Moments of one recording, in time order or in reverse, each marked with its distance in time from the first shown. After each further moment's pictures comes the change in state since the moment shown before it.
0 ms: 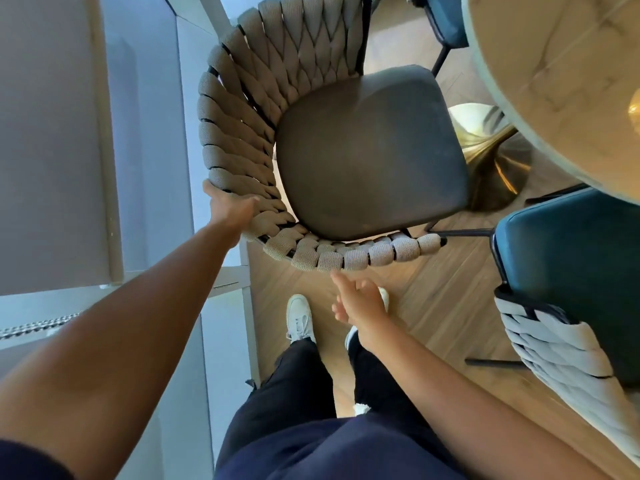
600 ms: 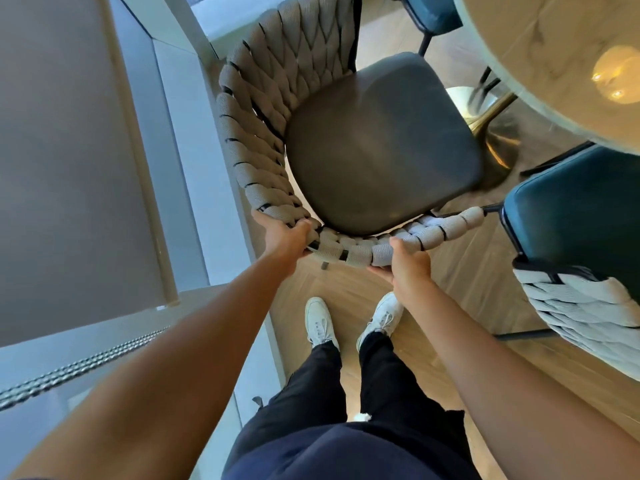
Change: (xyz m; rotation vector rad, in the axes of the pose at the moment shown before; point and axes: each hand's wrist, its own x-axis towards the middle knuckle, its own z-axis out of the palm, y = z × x) left_hand -0.037 -0.027 0.015 -0.147 -0.325 -0.069; right_hand 0.035 -0.025 0.008 0.607 0.301 0.037
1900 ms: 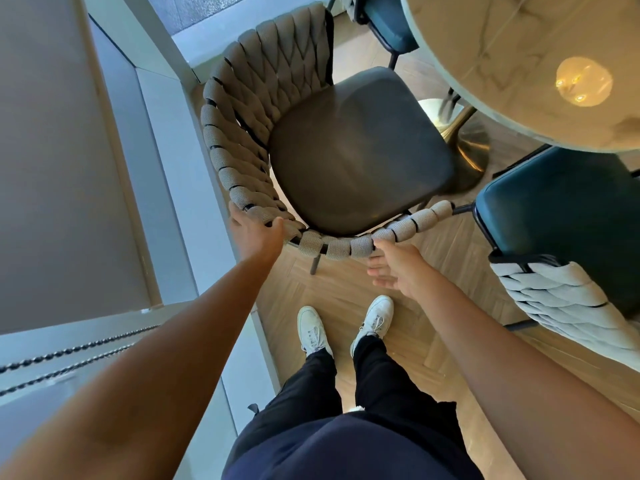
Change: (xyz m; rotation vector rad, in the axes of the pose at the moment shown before) left_hand 0.000 0.007 -0.010 0.426 0.248 0.311; right_hand -0.018 -0.027 -0.034 -0.442 -0.174 -0.005
